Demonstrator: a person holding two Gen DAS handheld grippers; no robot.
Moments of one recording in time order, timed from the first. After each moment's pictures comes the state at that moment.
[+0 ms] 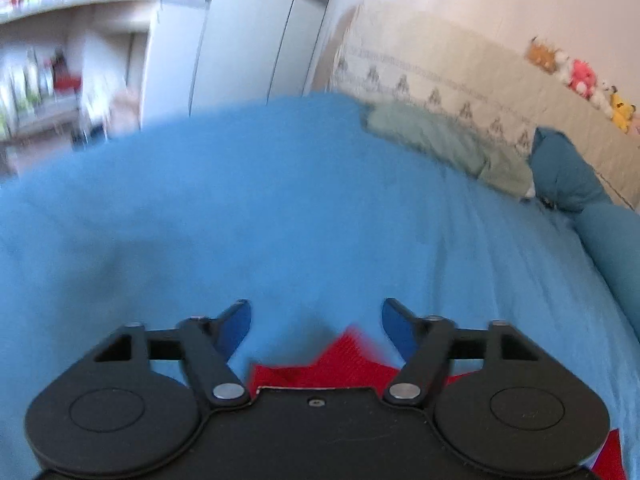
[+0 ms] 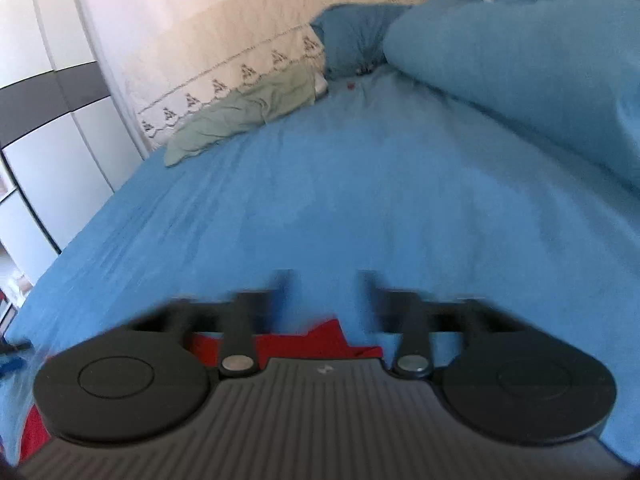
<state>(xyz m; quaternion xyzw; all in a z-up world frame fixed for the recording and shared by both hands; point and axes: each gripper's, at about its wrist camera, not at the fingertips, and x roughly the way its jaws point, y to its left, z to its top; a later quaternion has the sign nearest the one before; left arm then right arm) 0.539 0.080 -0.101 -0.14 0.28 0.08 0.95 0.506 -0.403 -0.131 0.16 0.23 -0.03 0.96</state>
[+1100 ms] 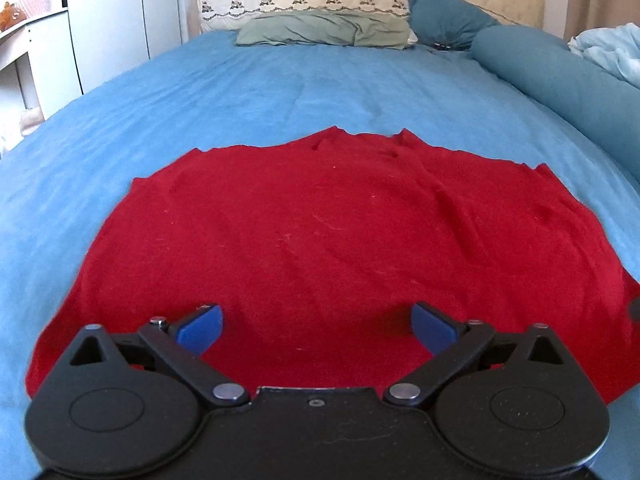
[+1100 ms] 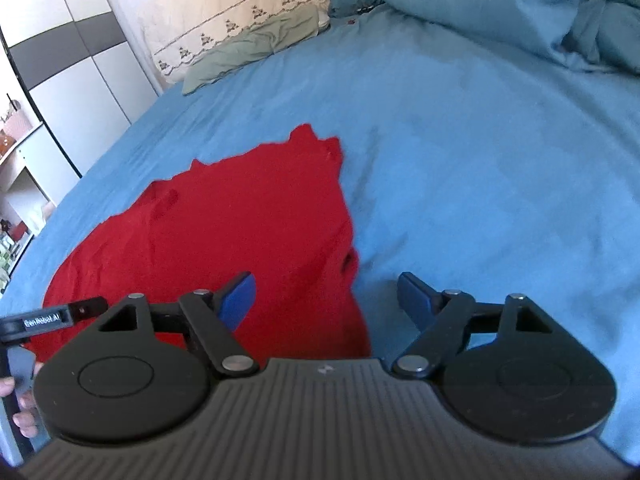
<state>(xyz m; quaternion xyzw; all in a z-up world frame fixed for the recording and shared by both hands) 0.432 -0.052 -0.174 0.02 0.38 -0.05 0.92 0.361 -0.392 -0.201 0.17 0.34 0.00 0.93</state>
